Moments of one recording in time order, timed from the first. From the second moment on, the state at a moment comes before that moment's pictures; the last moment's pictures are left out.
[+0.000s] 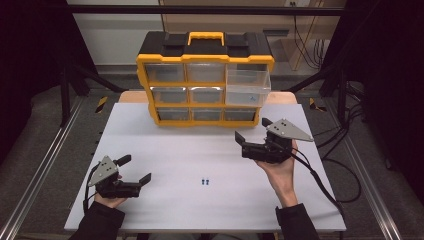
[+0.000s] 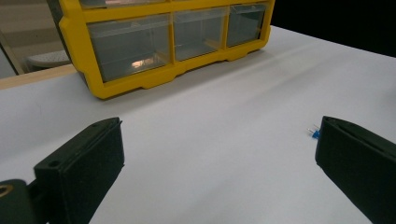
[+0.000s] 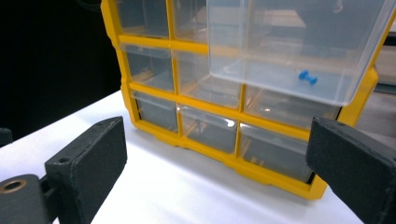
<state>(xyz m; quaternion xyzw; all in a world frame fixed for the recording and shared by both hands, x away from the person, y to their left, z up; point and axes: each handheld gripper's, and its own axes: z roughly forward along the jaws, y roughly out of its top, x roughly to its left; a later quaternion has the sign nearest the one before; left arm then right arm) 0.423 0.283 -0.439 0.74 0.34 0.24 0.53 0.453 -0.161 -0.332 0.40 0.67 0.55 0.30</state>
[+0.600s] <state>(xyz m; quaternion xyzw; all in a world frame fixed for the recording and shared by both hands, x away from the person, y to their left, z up) 0.423 0.282 -0.439 0.74 0.34 0.24 0.53 0.444 -0.144 -0.365 0.38 0.70 0.54 0.27</state>
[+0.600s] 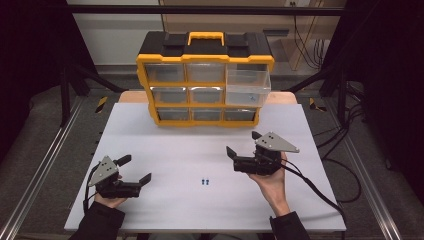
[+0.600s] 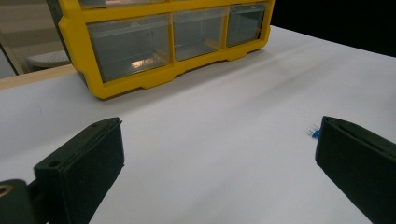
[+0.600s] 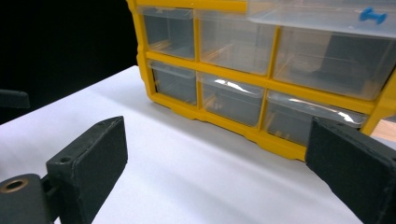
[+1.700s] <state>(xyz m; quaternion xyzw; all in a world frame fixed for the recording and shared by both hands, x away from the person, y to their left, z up) 0.423 0.282 -0.438 0.74 0.34 0.24 0.54 0.439 -0.102 -0.419 0.38 0.75 0.49 0.22</state>
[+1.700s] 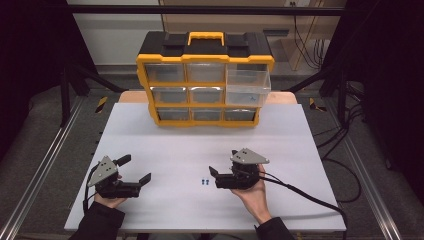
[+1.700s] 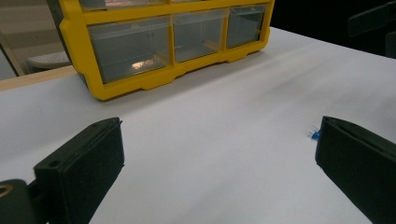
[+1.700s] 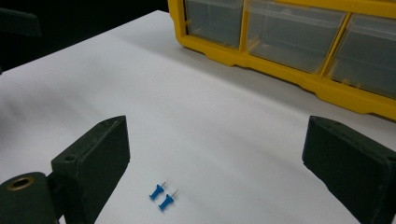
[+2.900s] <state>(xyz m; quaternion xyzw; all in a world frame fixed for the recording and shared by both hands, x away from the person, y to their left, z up) 0.423 0.283 -0.439 0.74 0.34 0.24 0.54 0.444 -0.074 -0.471 0.37 0.81 0.42 0.17</state>
